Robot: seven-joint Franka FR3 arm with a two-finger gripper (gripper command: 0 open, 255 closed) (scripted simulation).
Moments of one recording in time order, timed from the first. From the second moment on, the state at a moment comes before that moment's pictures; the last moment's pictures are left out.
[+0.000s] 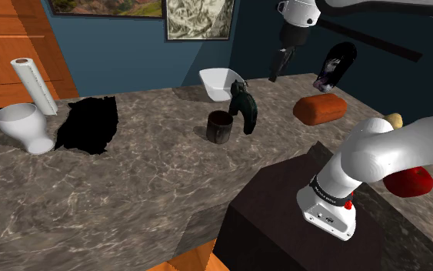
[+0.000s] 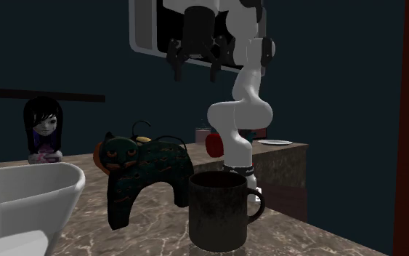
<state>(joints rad) 0.00 -0.75 0.02 -2.40 -0.06 1.70 -0.10</state>
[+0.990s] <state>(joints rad) 0.05 -0.46 0.17 -2.49 0.05 2.07 0.12</state>
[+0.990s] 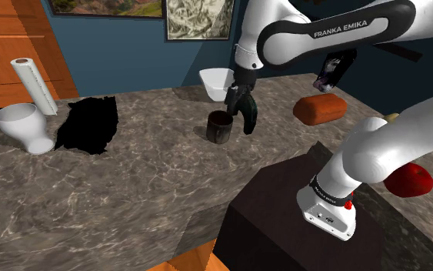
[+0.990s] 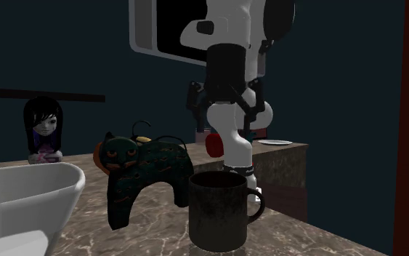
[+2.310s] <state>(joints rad) 0.07 -0.16 0.26 -2.49 0.03 2.37 0.26</state>
